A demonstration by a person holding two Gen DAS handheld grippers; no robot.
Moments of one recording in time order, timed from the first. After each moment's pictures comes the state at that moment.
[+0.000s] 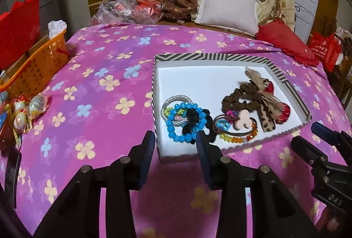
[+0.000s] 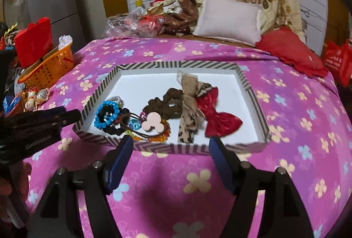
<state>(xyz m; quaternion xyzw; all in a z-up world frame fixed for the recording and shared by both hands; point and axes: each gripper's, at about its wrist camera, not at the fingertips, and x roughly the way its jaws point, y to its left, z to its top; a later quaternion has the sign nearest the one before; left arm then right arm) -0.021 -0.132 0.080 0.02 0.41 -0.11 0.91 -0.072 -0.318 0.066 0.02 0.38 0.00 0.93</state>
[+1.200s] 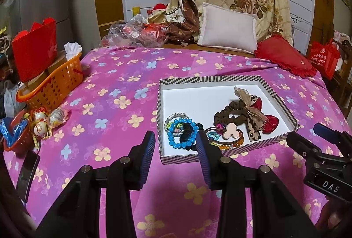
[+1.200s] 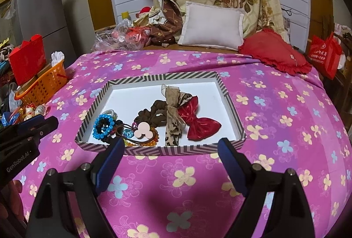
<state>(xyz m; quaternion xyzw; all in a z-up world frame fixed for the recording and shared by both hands) -0.063 -0.140 0.122 0.04 0.35 -0.08 0.93 -0.093 -0.329 0.098 0.03 0.35 -0.03 0.93</state>
